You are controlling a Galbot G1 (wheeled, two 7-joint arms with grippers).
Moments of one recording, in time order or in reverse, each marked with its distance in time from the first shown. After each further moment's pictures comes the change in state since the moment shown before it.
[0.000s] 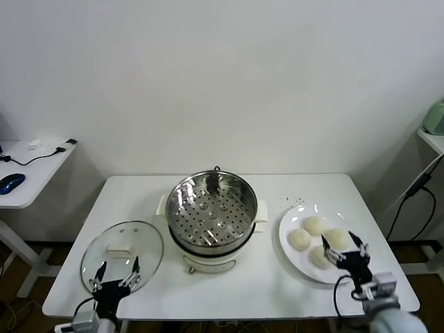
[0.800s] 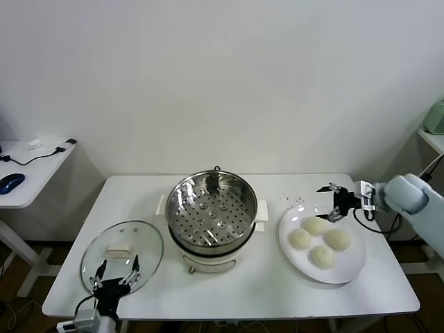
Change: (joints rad) left arm -0.025 0.008 0.001 0.040 0.007 -0.023 0.002; right arm 1.329 -0.331 -1.335 -0.561 -0.126 0.169 -0.866
